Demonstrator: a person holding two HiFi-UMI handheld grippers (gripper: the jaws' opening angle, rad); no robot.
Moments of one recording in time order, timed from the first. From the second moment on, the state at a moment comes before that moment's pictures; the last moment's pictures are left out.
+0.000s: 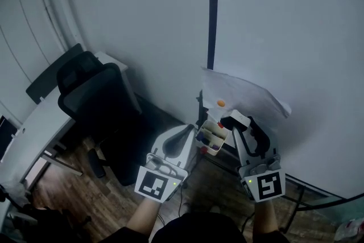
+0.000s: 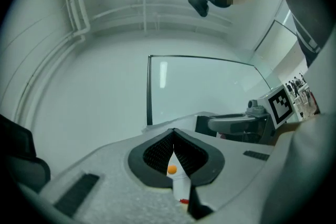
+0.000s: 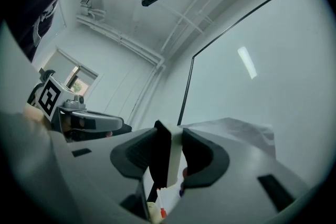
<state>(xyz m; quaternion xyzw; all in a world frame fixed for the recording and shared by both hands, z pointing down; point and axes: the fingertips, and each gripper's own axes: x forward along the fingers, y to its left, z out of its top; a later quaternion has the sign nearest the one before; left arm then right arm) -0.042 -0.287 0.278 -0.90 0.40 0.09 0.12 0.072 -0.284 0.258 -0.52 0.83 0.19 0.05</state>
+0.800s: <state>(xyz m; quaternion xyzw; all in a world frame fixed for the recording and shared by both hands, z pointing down) -0.034 -0.283 0.294 -0.91 0.40 0.06 0.13 0.074 -0.279 0.268 -0.52 0.83 0.18 0.04</state>
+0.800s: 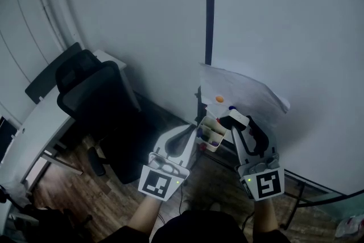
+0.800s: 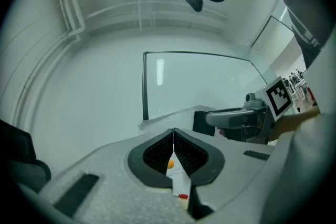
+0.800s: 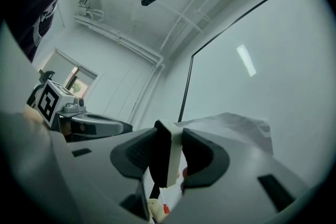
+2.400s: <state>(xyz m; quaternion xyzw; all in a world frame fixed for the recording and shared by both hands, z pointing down) -0.029 -0.331 0.452 -0.92 0.39 -0.01 -0.02 0.062 -0.340 0.448 -0.55 0.84 0.04 -0.02</state>
